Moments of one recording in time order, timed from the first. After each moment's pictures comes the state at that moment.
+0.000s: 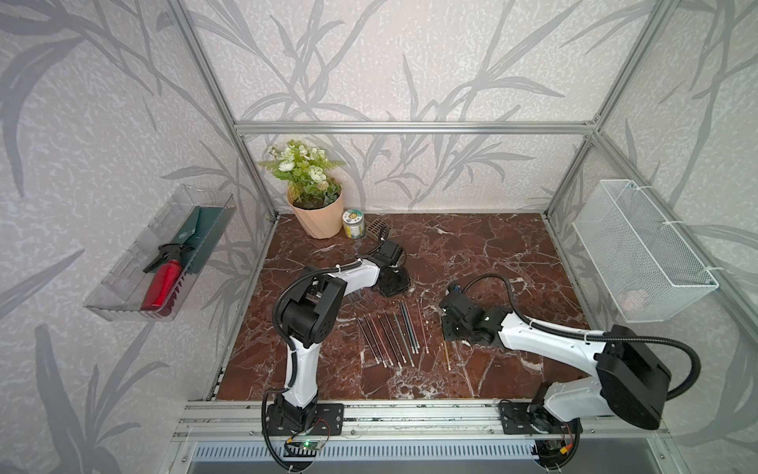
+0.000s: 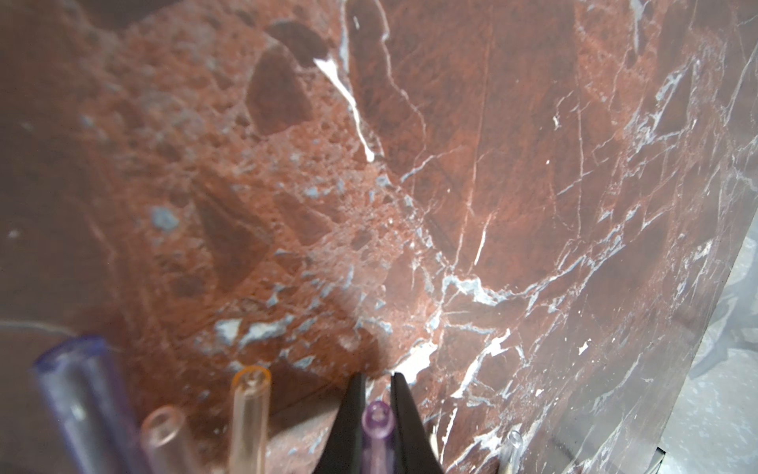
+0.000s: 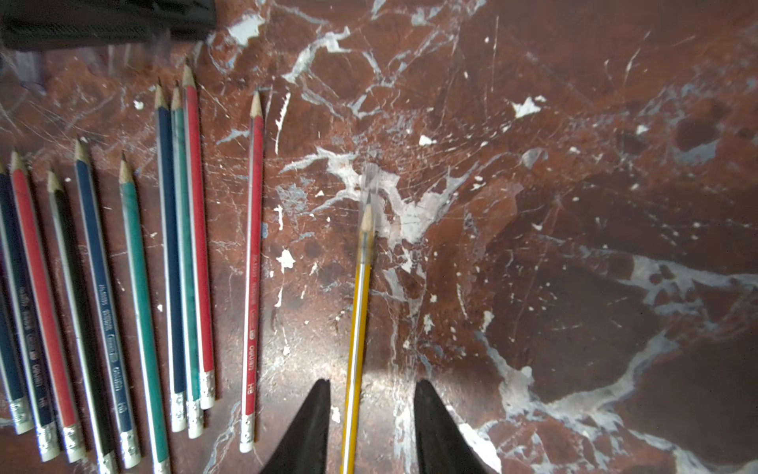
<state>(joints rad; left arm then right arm) -0.51 2.02 1.31 -0.39 0.28 -0.76 0.84 1.42 0.76 -0.46 0.19 0.68</state>
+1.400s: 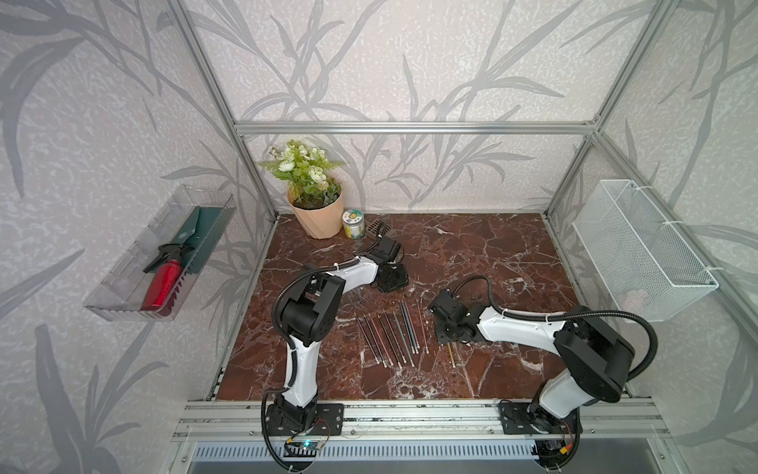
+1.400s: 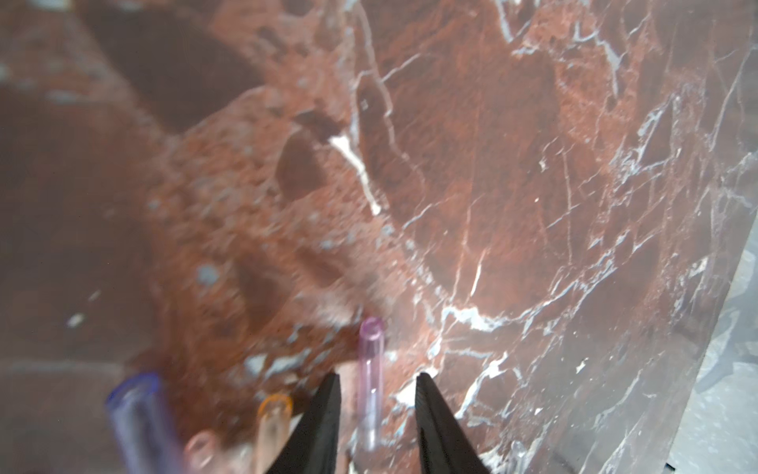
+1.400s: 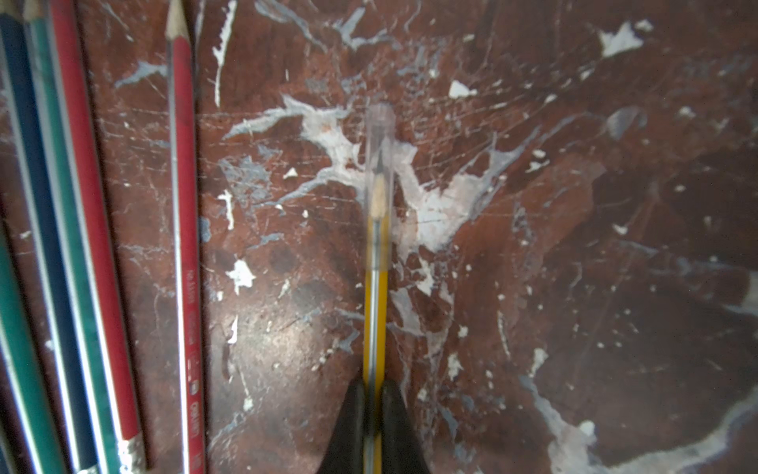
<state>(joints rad) -0.48 2.01 1.32 -0.38 0.26 -0.73 0.85 1.61 0.82 -0.45 0.17 0.69</state>
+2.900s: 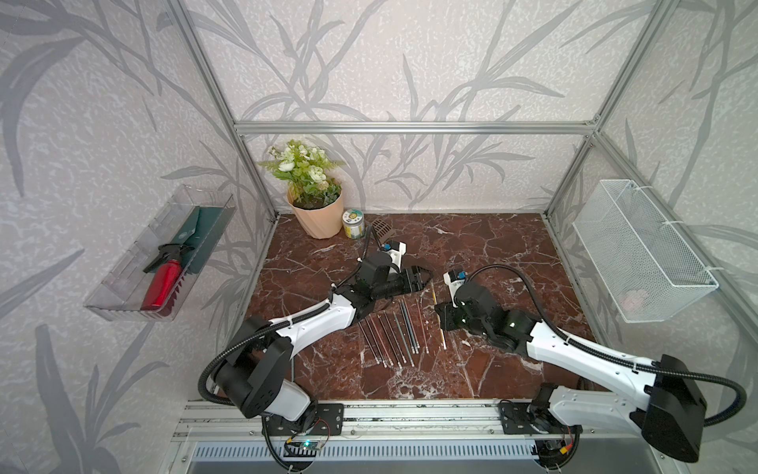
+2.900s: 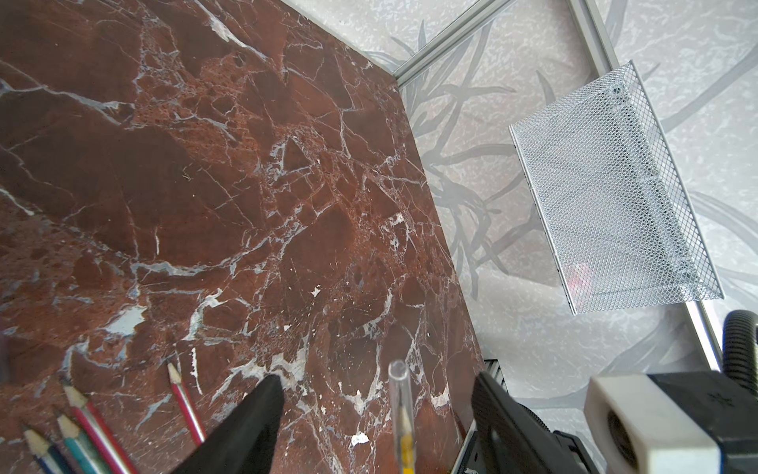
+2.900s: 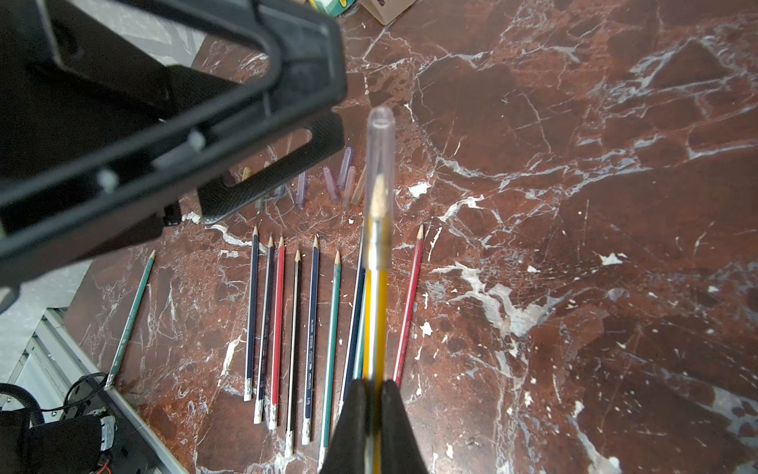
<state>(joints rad) -0.63 1.49 0.86 0.22 0.36 -0.83 0.85 1.18 0.76 -0.28 0.08 0.61</state>
